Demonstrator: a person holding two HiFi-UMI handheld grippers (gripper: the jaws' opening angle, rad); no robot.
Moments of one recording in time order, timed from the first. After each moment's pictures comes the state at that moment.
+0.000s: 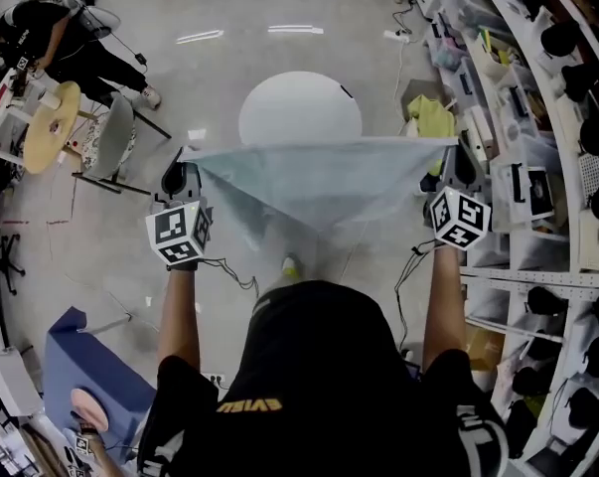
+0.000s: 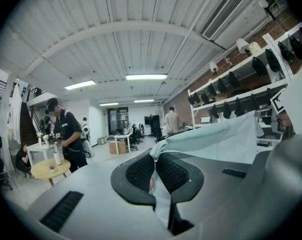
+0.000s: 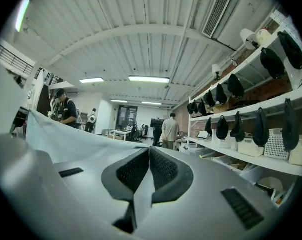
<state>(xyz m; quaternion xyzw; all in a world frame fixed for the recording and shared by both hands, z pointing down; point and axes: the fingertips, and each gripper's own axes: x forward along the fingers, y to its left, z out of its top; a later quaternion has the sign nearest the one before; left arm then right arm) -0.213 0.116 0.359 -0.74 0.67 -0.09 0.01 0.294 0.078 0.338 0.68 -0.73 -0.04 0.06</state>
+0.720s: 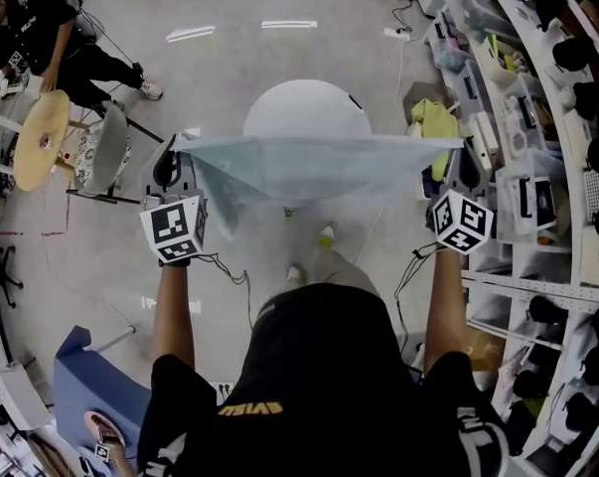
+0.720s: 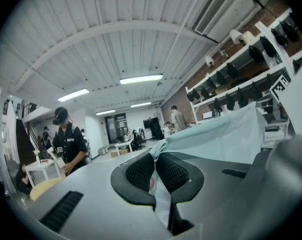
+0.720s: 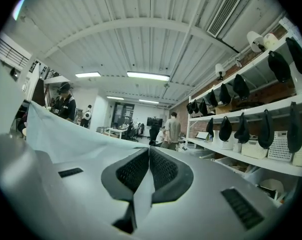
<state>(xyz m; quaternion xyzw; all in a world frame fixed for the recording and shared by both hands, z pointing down) -0.263 0.006 0.341 -0.74 0.66 -0.11 0.07 0.248 -0.007 0.343 0.70 -0.71 -0.05 0.08</state>
